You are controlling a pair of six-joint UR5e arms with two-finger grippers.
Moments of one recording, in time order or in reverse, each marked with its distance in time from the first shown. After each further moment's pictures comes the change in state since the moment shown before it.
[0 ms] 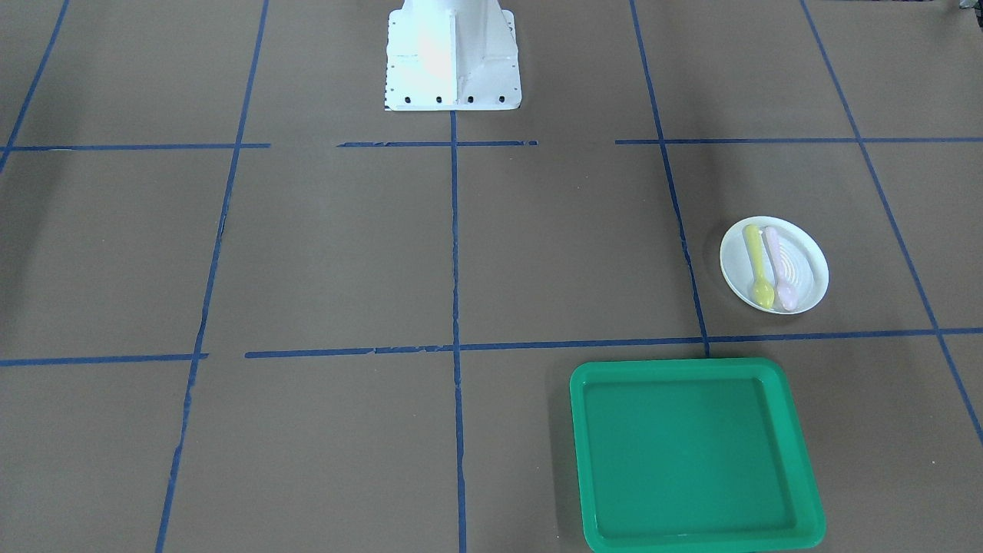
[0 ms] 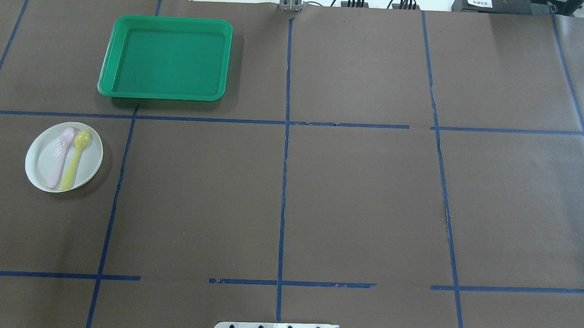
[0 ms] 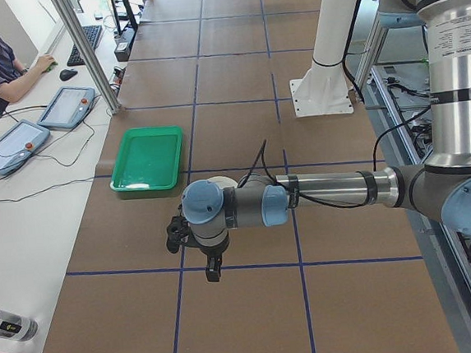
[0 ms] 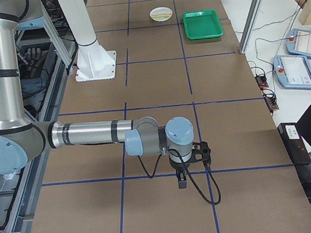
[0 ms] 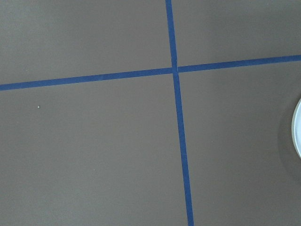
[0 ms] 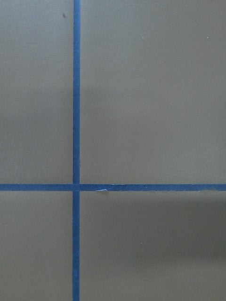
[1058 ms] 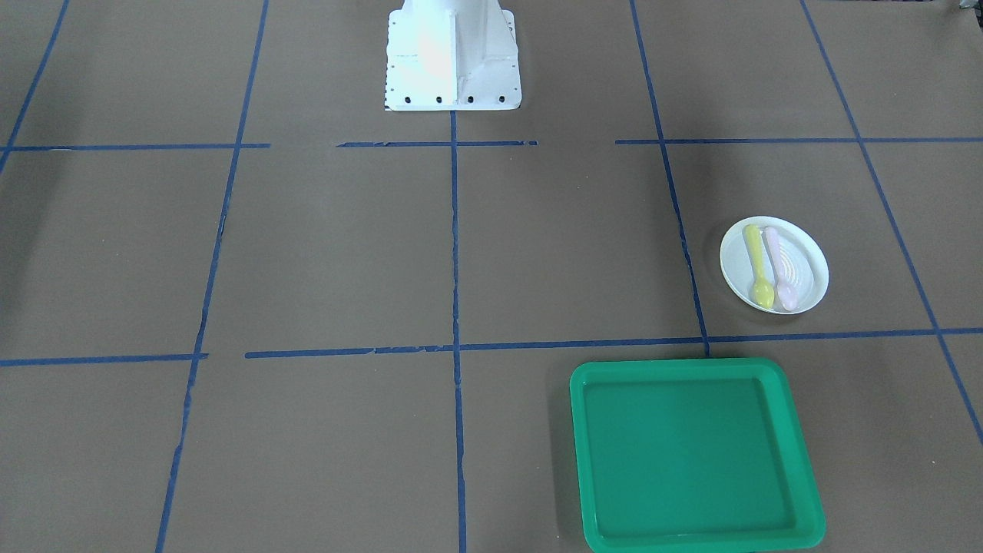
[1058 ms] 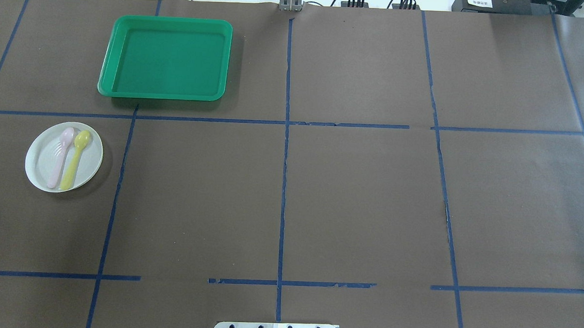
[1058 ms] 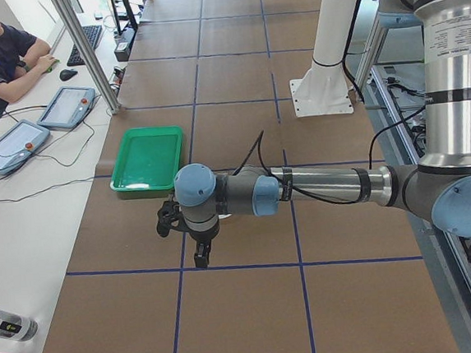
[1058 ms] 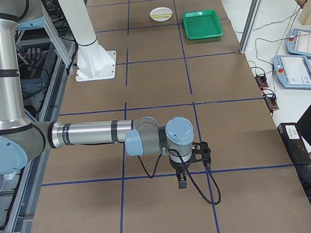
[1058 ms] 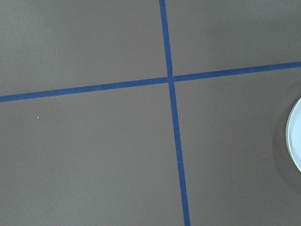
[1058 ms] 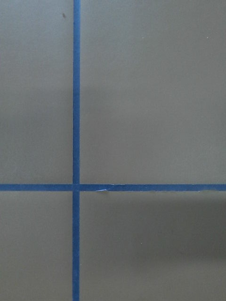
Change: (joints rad) left arm 0.047 -0.032 -0.025 -0.088 -0.005 -0.103; right arm 0.000 0.000 -0.001 0.000 0.000 0.000
